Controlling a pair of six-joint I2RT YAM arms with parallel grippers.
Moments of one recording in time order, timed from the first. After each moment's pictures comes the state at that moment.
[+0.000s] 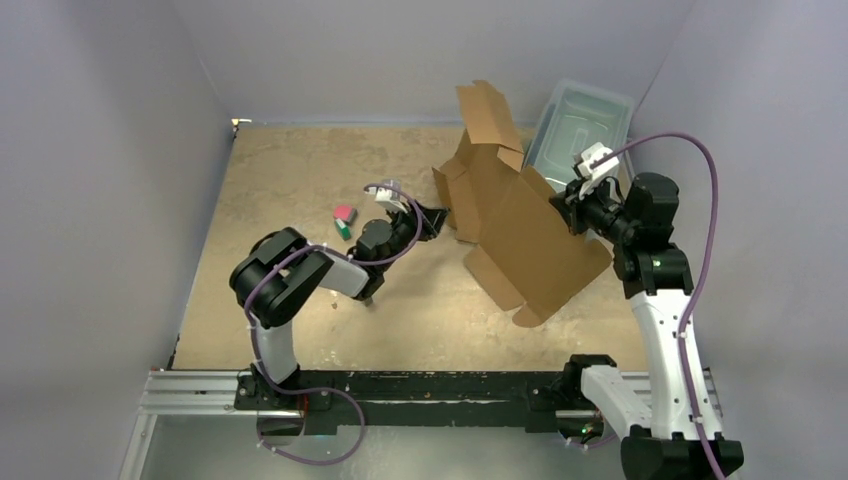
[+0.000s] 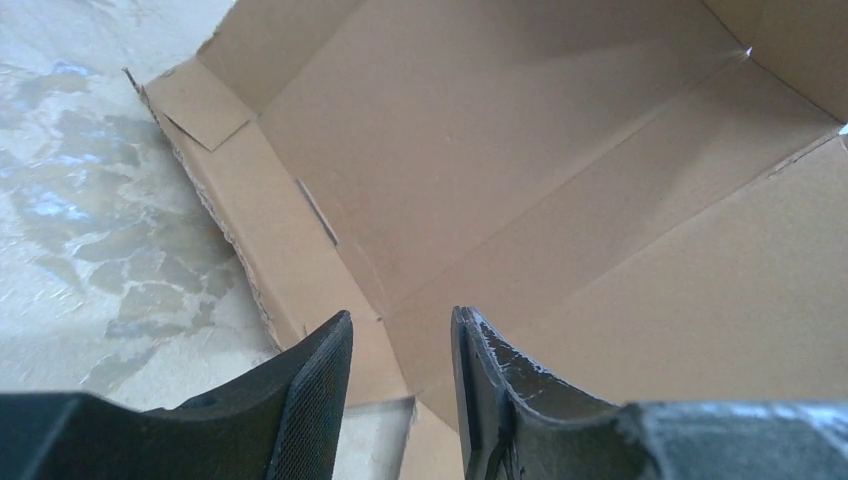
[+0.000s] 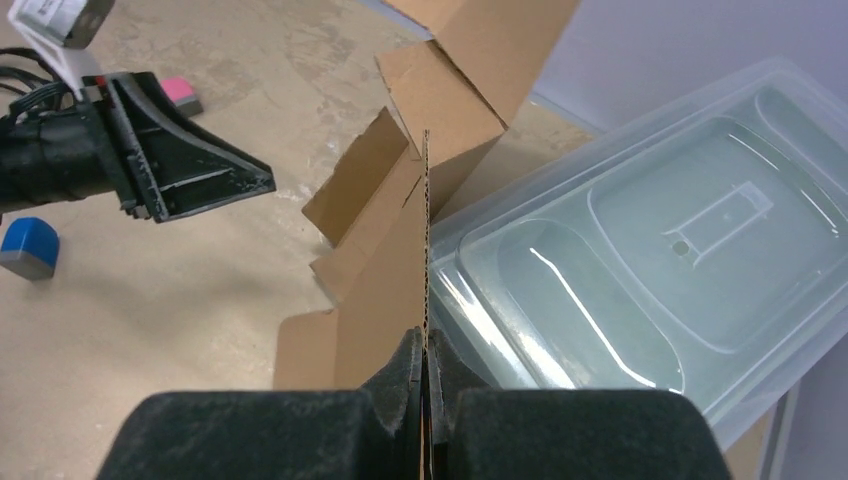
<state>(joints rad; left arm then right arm) -0.69 1.85 0.69 1.21 -0.11 -0.70 -0.01 0.90 1.06 -0.49 -0.52 -0.29</state>
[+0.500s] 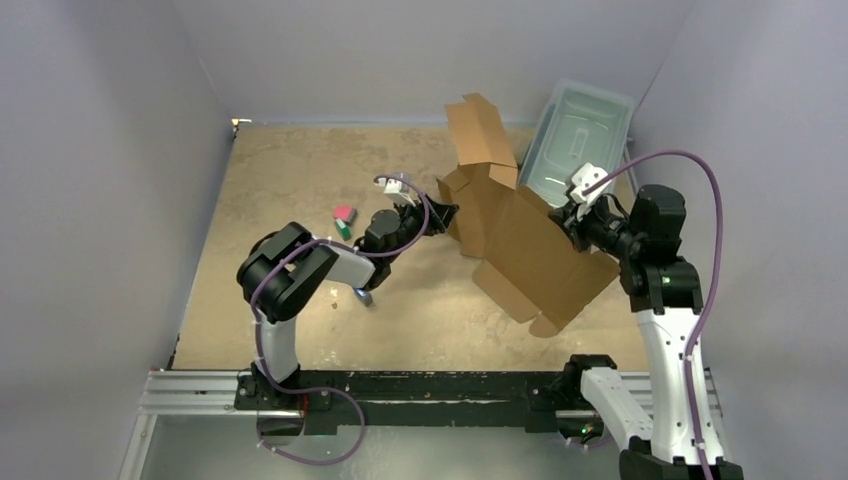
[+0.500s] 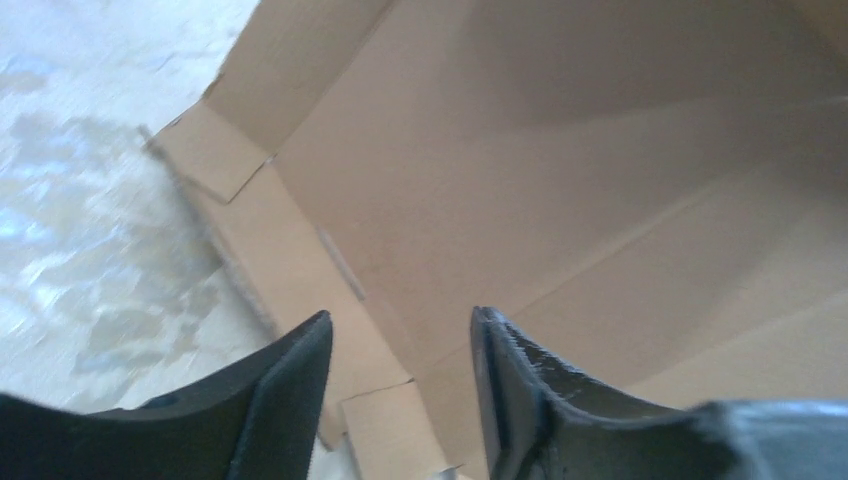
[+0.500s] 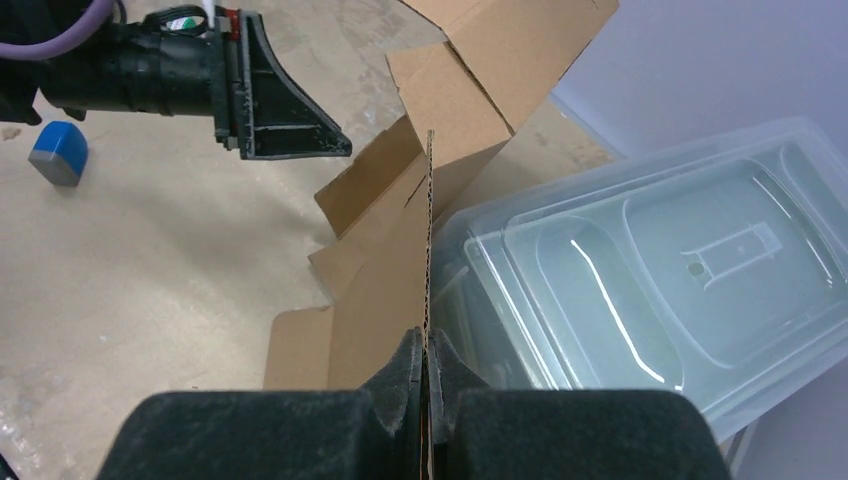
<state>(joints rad) -0.68 1.92 0.81 1.16 -0.03 -0.69 -0.01 0.82 1.09 -0.66 -0.60 -0.49</state>
